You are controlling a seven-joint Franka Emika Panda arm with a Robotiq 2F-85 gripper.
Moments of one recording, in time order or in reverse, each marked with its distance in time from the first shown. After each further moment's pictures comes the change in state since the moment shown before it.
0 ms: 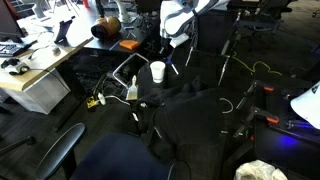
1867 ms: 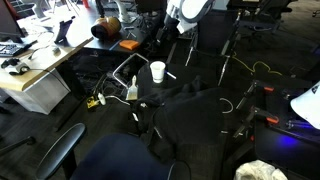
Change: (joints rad) arm 0.071 -0.413 -0.008 -0.483 0.000 0.410 0.022
